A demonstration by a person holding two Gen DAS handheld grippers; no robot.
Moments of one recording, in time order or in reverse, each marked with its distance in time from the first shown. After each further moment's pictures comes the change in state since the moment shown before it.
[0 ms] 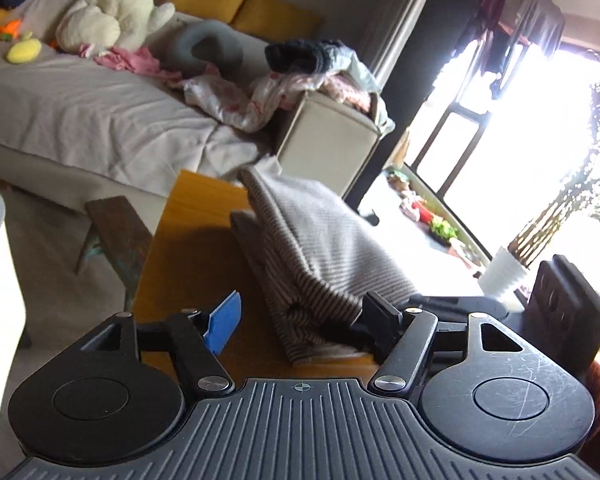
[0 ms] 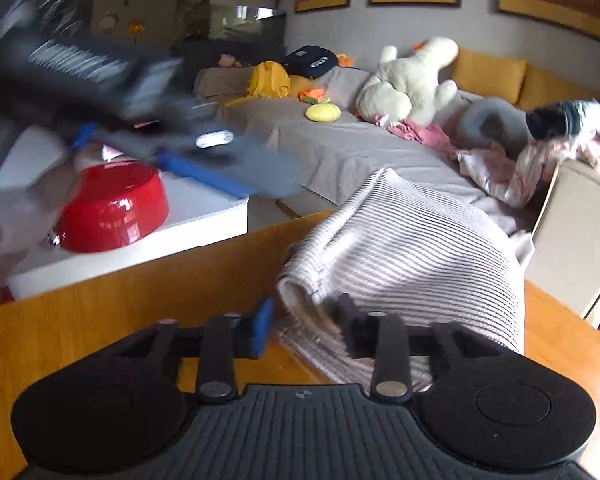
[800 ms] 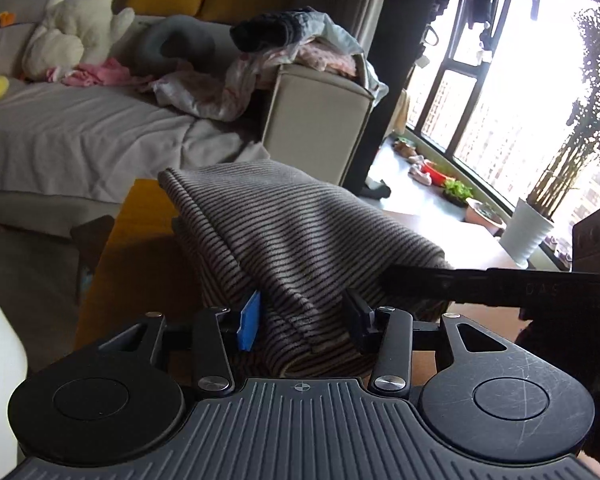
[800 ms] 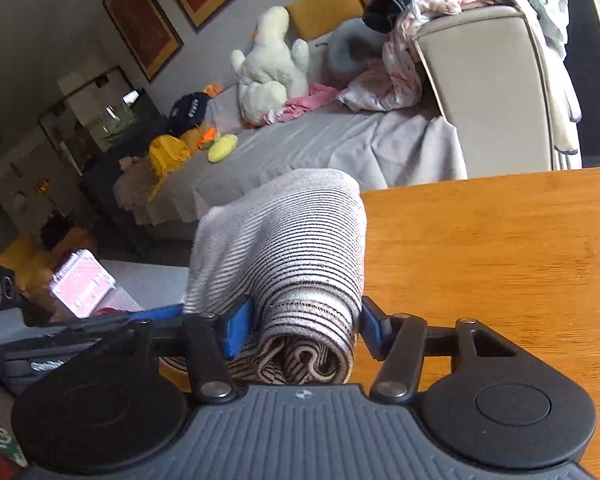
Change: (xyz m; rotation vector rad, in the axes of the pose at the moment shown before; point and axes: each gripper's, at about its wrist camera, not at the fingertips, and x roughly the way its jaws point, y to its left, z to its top) left arm 0.083 -0.021 0.006 0.136 0.081 0.063; right arm 0.009 -0.133 -0.039 0.703 -0.006 -0.018
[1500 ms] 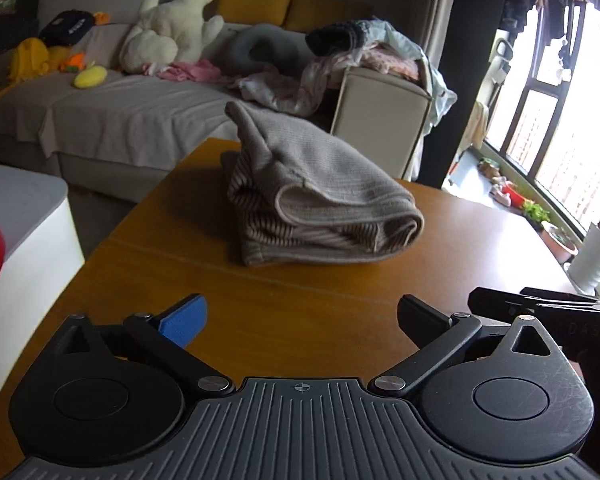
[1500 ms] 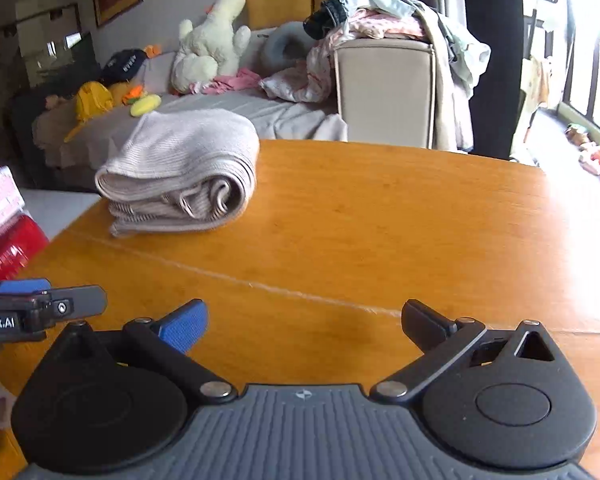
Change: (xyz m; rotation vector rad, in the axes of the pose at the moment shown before) left arm -0.054 -0.099 -0.090 -0.105 -0.020 0.321; right arm -0.122 0.000 -0.092 -0.206 0.005 -0.386
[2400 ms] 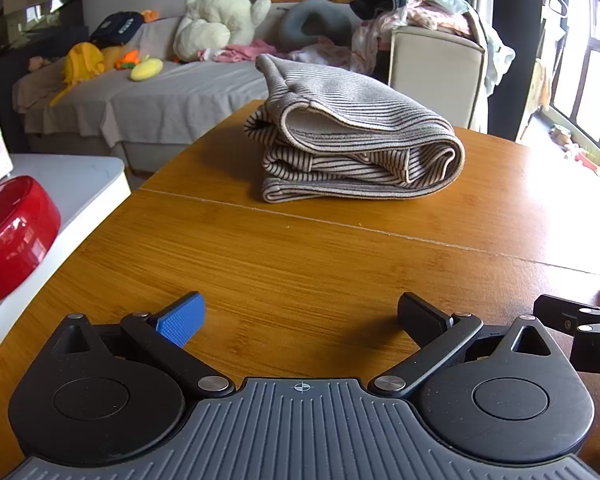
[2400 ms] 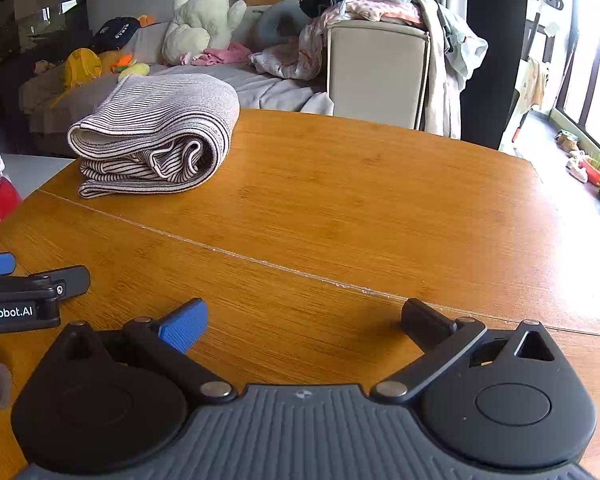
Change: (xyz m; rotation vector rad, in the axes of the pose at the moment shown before) left arm 0.020 -0.034 -0.024 0.033 0.036 0.247; right arm 0.020 -0.010 -0.002 -0.050 0.049 -0.030
